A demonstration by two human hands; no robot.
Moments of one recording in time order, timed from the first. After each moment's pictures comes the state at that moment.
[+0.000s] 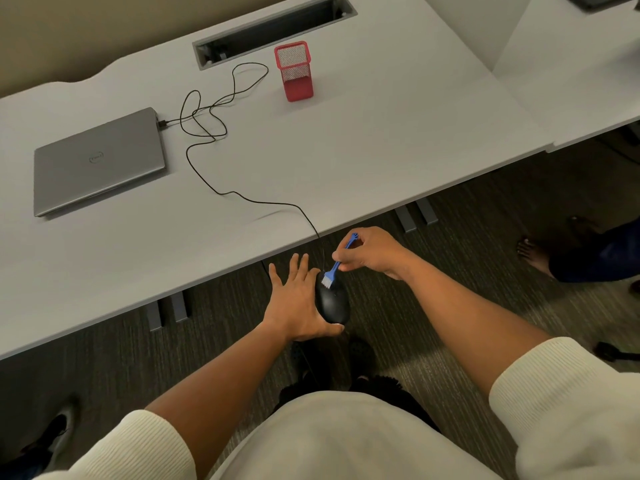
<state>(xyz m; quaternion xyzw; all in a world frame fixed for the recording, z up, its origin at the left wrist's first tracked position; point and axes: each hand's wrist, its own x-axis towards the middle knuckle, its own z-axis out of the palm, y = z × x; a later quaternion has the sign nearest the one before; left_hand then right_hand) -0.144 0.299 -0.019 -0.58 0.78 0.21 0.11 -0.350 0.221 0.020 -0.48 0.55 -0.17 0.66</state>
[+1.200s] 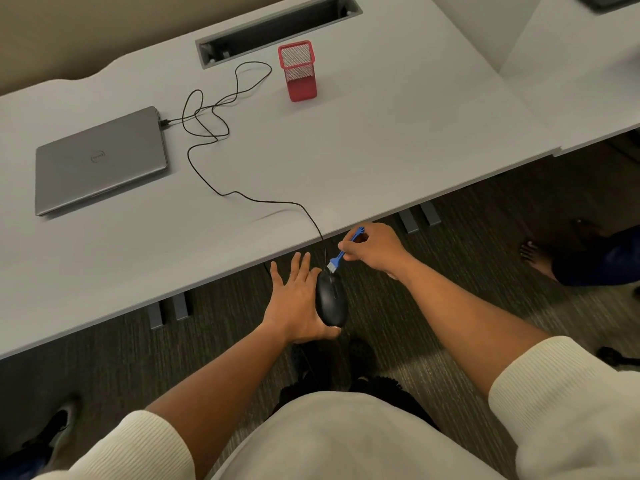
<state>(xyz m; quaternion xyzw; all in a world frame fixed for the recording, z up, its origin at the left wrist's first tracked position) -0.144 0.294 -0.011 -0.57 0.79 0.19 0.12 -0.344 0.210 0.007 -0.52 0.64 -0.20 0.53</state>
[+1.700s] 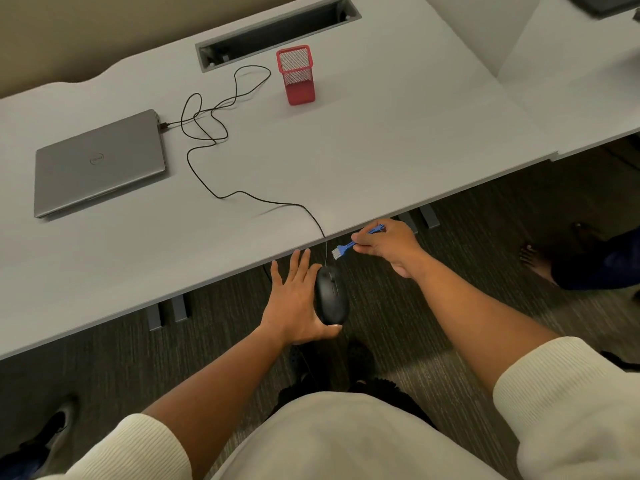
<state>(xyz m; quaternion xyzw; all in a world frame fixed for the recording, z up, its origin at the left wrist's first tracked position) -0.149 0.291 -0.008 -0.57 0.80 0.19 0.07 -0.371 0.200 0.010 -0.32 0.63 -0.30 0.64</state>
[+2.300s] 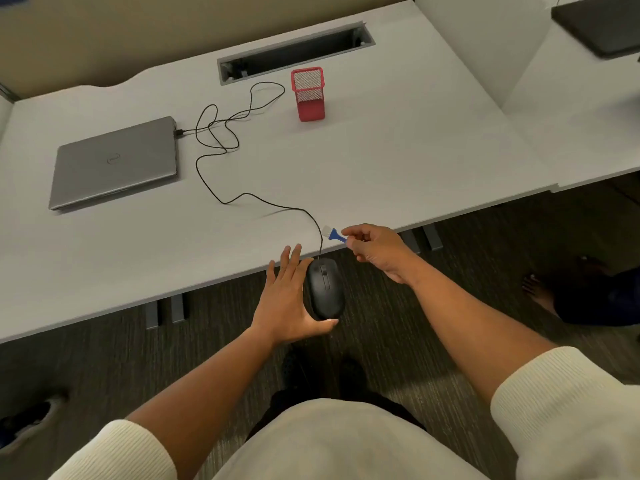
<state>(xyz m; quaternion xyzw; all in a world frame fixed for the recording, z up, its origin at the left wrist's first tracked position) -0.154 0.284 0.000 -0.61 0.76 0.20 -0.08 -0.371 0.185 0.033 -0.49 0.56 -0.23 0.63</state>
